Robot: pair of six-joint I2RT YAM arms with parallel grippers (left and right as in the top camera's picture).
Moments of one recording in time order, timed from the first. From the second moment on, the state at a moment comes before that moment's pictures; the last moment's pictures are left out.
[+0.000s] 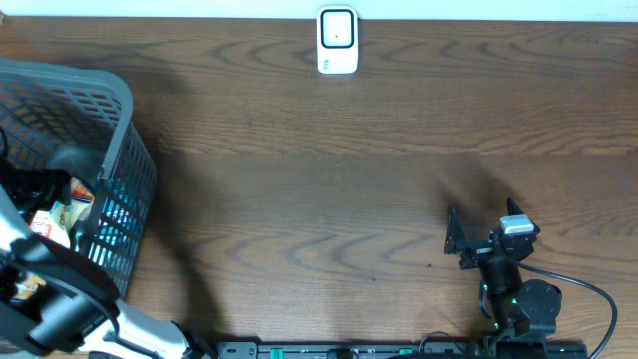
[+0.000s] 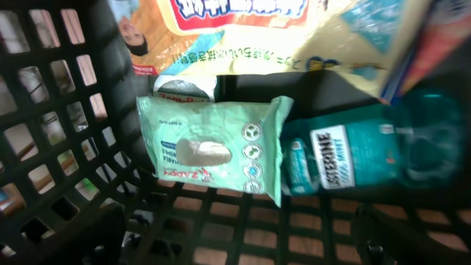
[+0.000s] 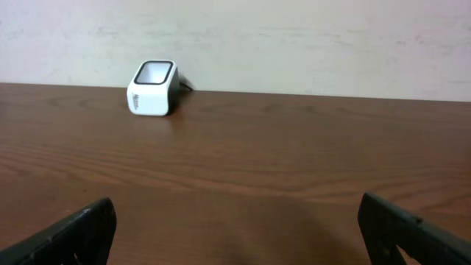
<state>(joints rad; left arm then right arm) 0.72 1.84 1.72 -1.60 -0.12 -0.69 -0.02 0.03 0.01 -0.06 -0.16 0.01</state>
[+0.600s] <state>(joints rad) 0.72 1.92 1.45 -1.44 -0.14 -0.65 -0.02 0.03 0.01 -0.06 -0.16 0.01</state>
